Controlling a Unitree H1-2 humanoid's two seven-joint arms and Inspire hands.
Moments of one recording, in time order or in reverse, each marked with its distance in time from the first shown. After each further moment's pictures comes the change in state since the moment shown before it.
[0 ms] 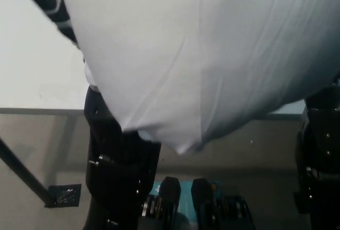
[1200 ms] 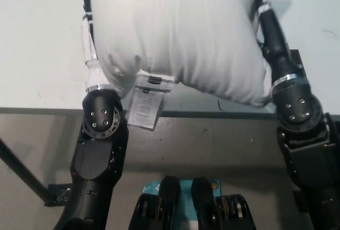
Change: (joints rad) left_arm 0.043 0.137 0.196 0.816 -0.133 0.007 -0.025; right_arm 0.046 -0.041 -0.025 0.644 0.085 0.028 0.056
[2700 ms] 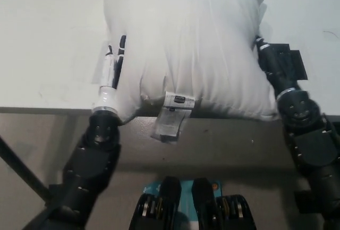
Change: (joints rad) left_arm -0.045 0.140 -0.212 0.386 0.080 -0.071 -0.009; right_arm -0.087 -0.066 -0.080 0.531 0.137 -0.234 0.020
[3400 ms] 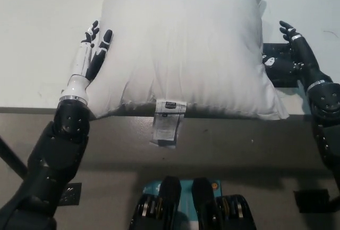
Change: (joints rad) left_arm -0.021 0.118 -0.030 0.010 0.112 -0.019 -0.001; right_arm -0.012 -0.083 -0.035 0.024 0.038 -0.033 0.018
